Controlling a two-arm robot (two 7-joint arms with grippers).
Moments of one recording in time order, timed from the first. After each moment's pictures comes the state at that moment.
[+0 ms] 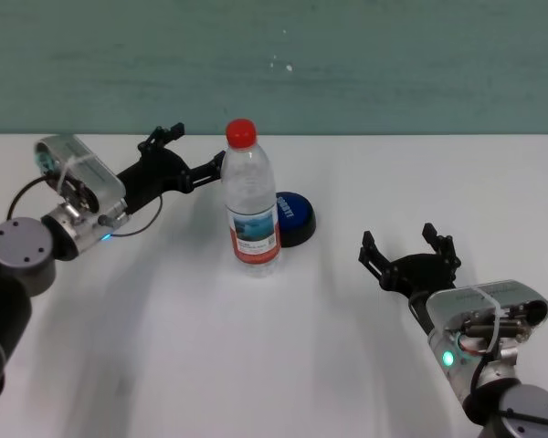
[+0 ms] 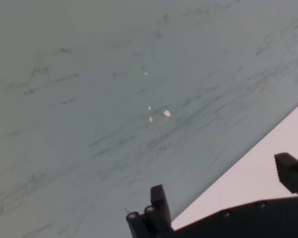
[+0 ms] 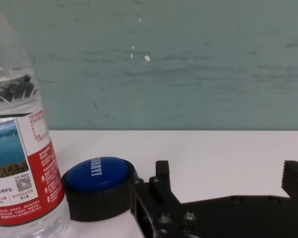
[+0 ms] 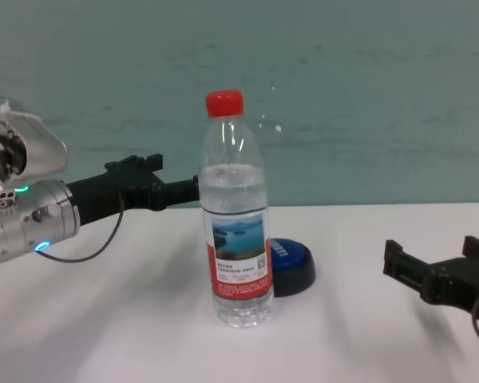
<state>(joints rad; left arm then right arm) -0.76 0.22 0.34 -0.54 -0.05 -0.57 -0.55 -0.06 0.16 -0.26 -1.64 0.19 -0.04 -0.06</state>
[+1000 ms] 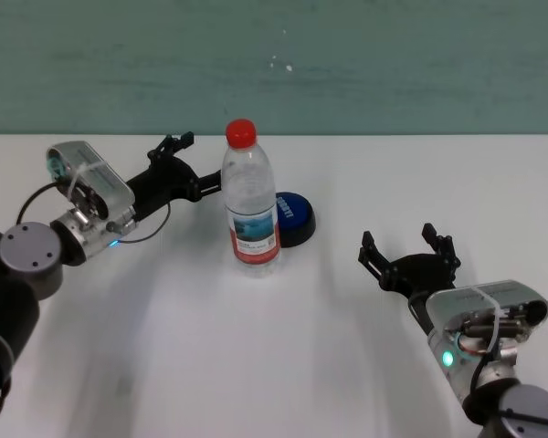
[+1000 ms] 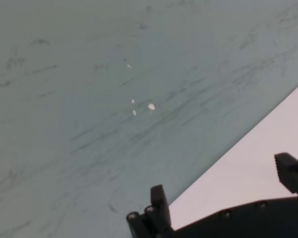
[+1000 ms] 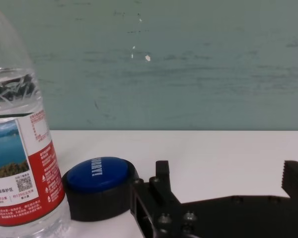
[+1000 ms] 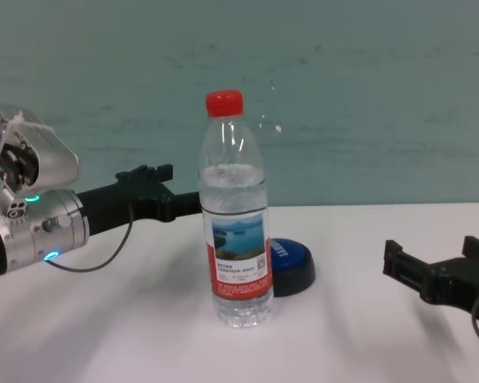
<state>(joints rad) -0.76 0.20 0.35 -0.51 -0.03 -0.58 -0.56 -0.06 0.16 -0.26 -1.64 0.19 -0.04 -0.06</state>
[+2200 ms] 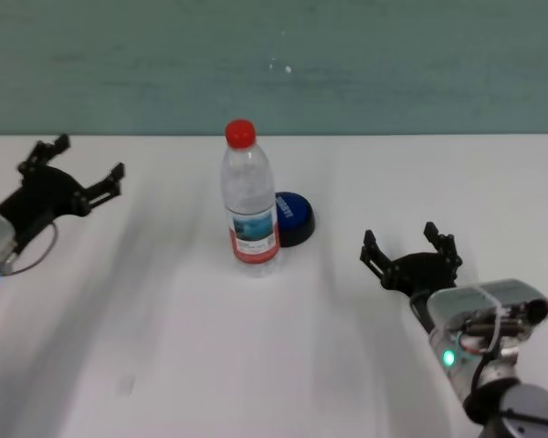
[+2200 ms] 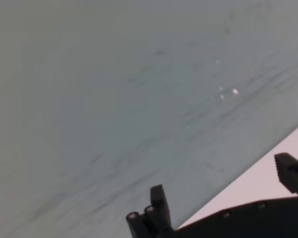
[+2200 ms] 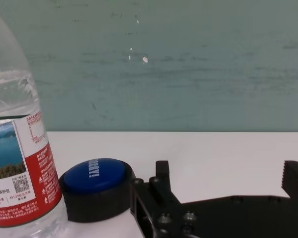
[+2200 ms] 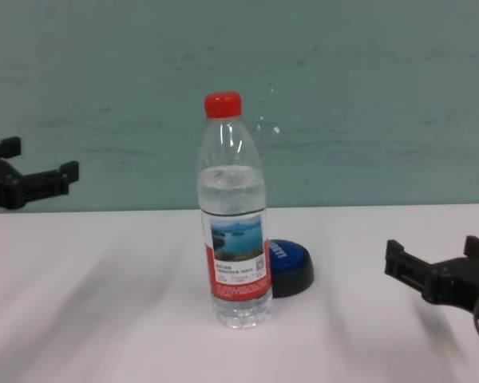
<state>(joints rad) -0.28 0.47 0.17 -1.28 -0.06 -0.29 -0.39 -0.06 0.16 -0.26 -1.64 0.19 -0.04 -0.06</state>
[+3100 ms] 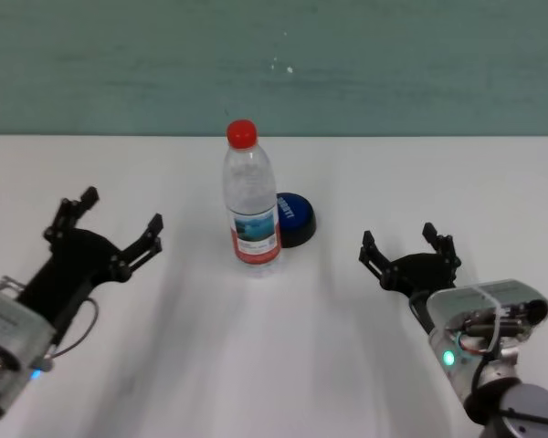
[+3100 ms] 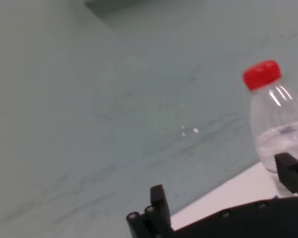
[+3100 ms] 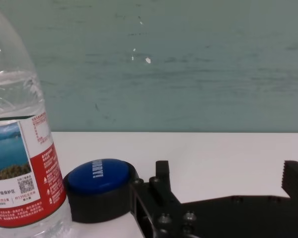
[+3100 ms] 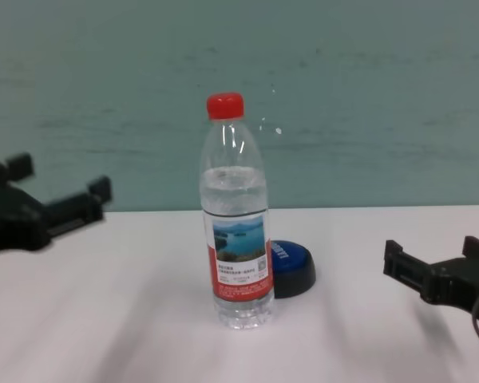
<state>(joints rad) 0.10 0.41 0.10 -1.72 -0.01 -0.21 -0.24 -0.06 0.16 -0.26 -1.64 0.19 -0.04 -0.06</state>
